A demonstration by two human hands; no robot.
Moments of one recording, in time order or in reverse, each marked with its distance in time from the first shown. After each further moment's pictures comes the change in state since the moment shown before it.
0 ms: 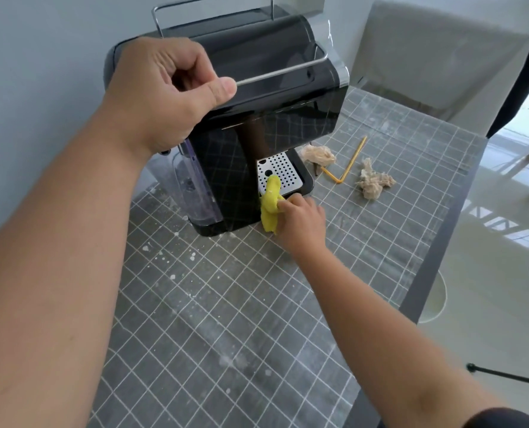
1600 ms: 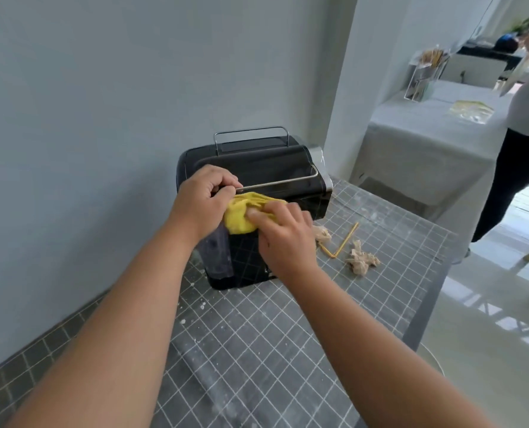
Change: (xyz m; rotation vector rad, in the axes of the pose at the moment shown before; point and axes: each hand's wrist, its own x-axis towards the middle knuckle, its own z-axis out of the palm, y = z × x) left_hand -0.025 0.000 -0.002 0.018 0.216 -0.112; right_hand 0.010 -0.083 -0.142 0.076 0.526 -0.520
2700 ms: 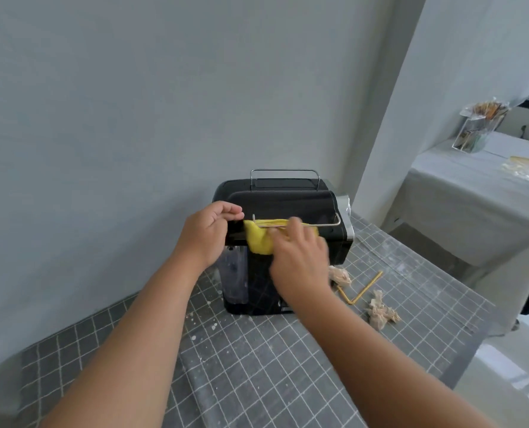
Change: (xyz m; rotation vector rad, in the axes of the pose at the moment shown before) left_hand -0.008 0.007 -0.024 -0.157 0.106 -0.372; right_hand 0.044 -0.015 -0.033 -0.156 -0.419 0.018
